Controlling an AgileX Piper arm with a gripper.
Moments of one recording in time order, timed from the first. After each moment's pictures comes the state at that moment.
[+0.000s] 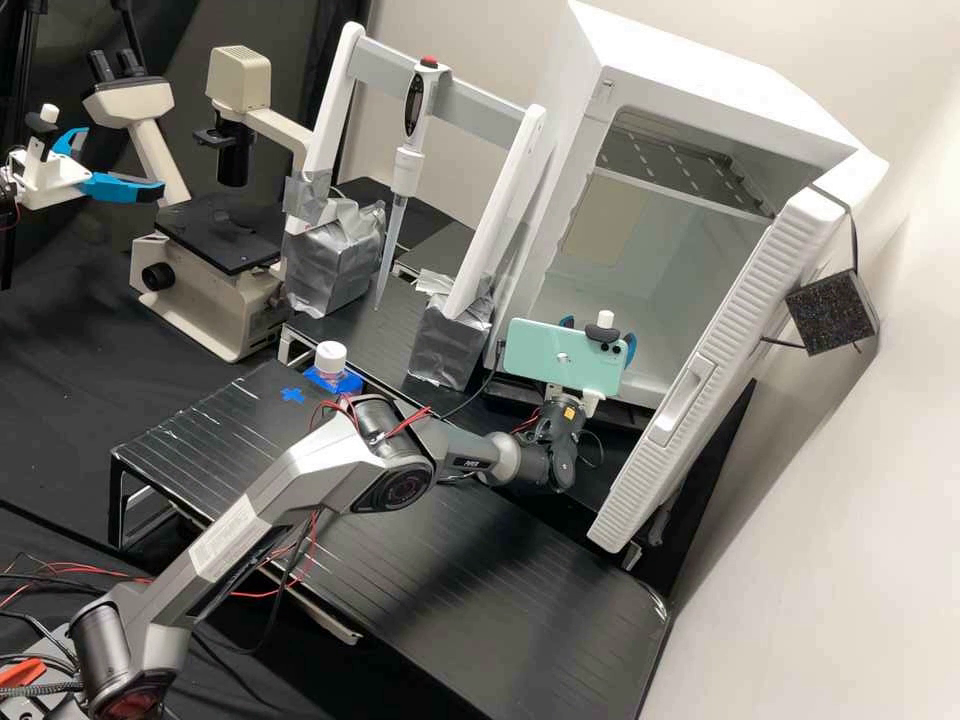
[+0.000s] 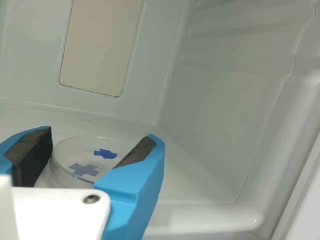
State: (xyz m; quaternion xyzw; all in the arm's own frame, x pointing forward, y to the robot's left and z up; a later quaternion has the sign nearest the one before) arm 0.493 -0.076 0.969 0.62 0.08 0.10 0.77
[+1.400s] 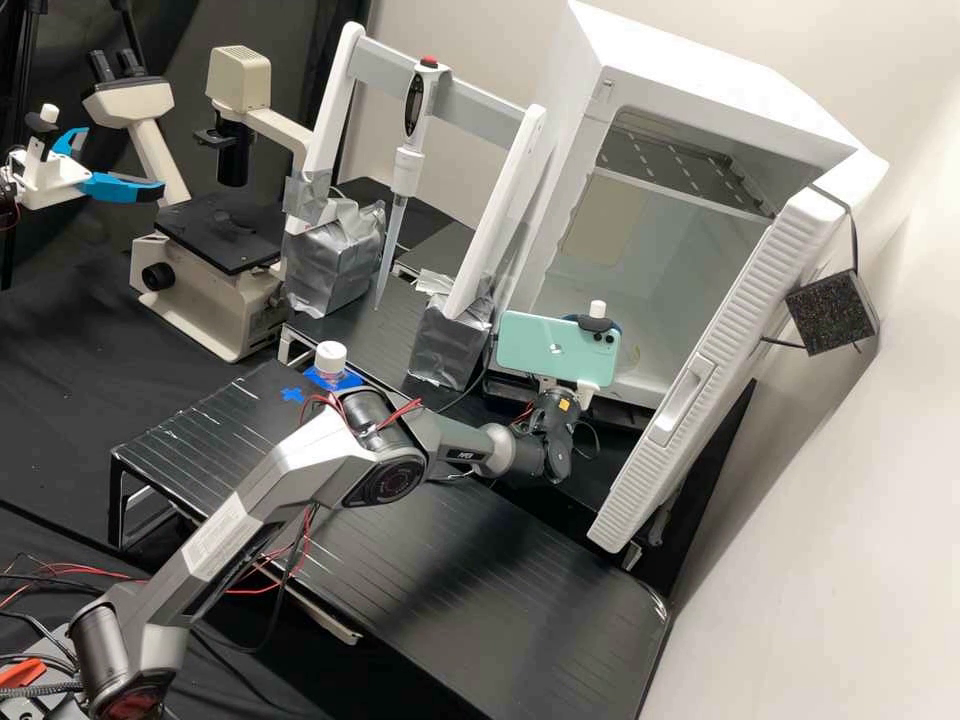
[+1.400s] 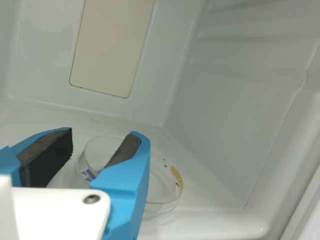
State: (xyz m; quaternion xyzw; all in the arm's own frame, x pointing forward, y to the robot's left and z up) arm 0.487 -0.063 0.971 0.61 0.09 0.09 0.78
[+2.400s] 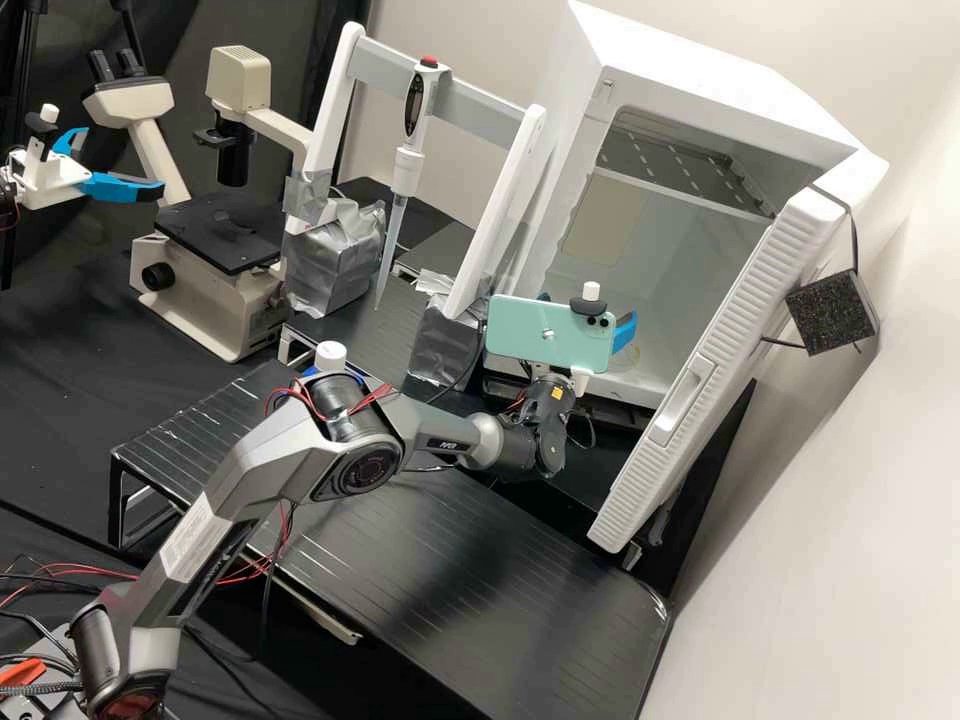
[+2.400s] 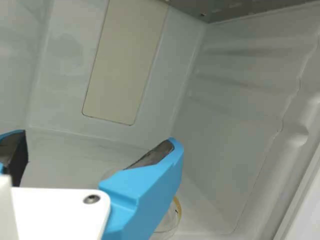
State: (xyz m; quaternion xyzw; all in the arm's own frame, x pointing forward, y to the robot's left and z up) arm 0.455 -0.038 0.988 0.61 0.10 0.11 0.78
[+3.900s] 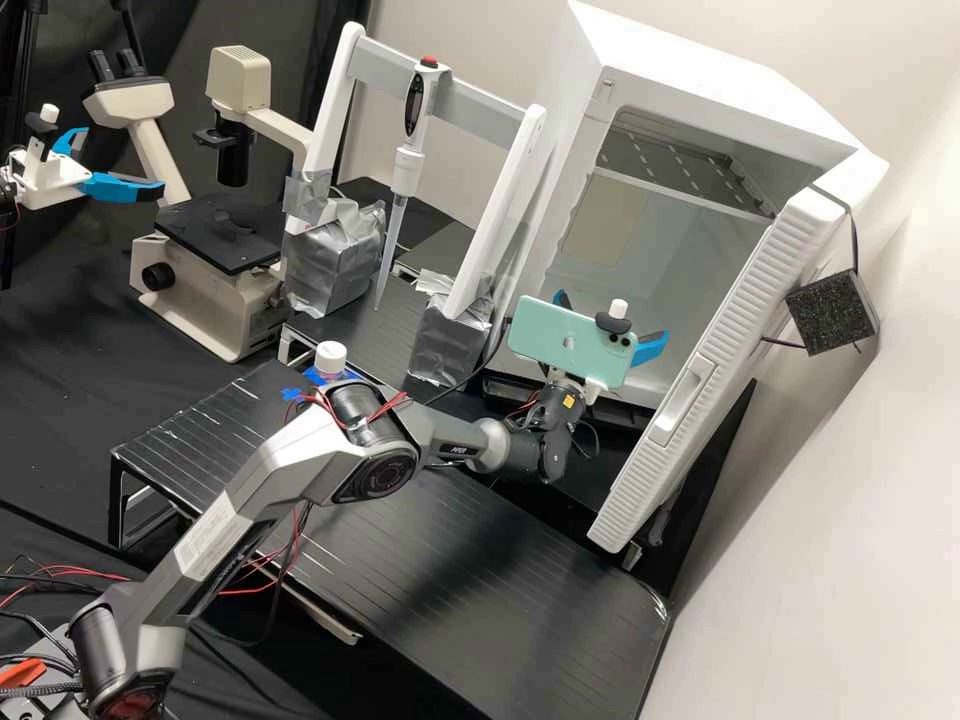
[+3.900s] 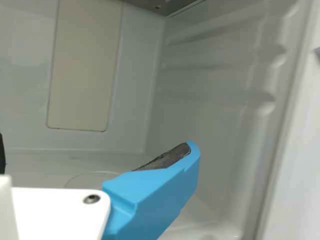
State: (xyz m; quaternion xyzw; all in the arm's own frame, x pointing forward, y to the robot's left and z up) arm 0.478 -0.049 0.984 0.66 0.05 0.13 0.73
